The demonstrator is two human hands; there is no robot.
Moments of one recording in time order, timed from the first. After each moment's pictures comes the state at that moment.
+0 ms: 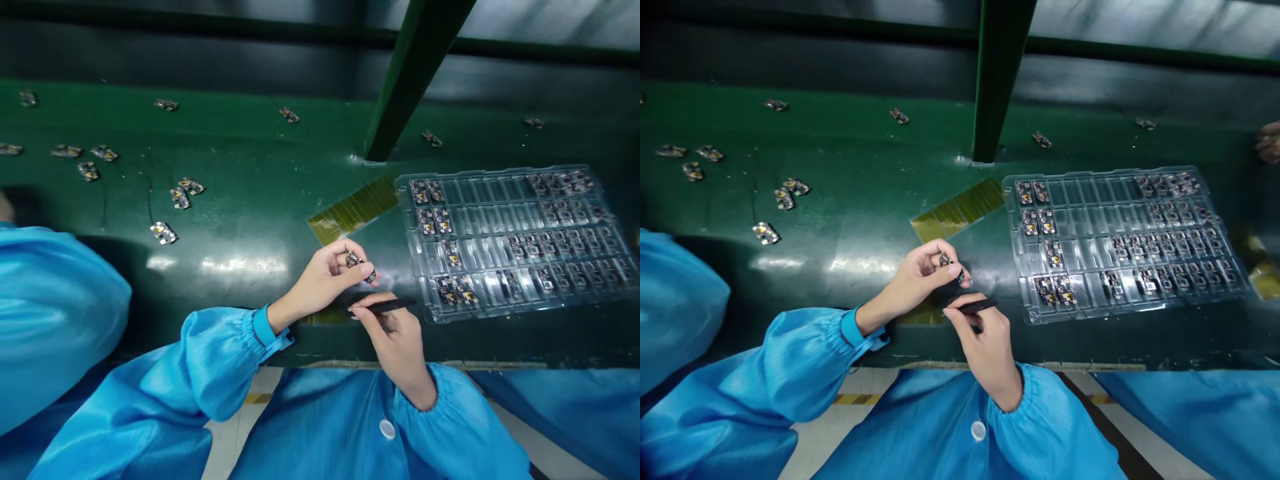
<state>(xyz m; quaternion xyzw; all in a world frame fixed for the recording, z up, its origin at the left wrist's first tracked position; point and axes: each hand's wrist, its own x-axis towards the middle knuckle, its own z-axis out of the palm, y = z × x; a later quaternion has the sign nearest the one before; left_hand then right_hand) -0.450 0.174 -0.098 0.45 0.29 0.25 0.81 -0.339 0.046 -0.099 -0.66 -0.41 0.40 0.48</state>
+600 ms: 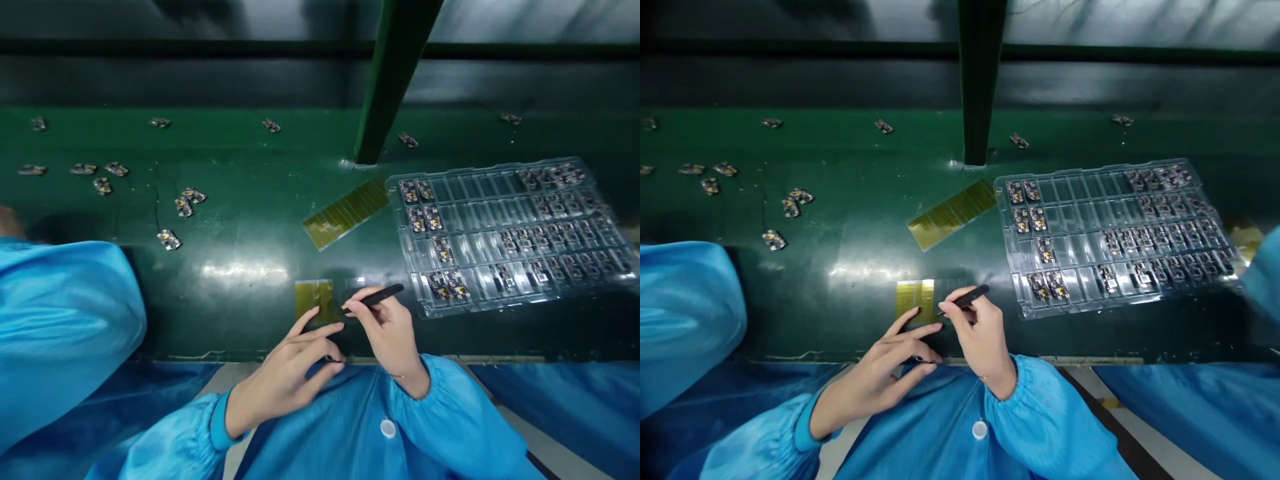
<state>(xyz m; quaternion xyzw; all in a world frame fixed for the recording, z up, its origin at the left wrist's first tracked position) -0.526 0.084 -0.093 0.84 0.24 0.14 0.46 -0.338 0.048 -0.105 -0.63 -0.34 0.47 0.51</state>
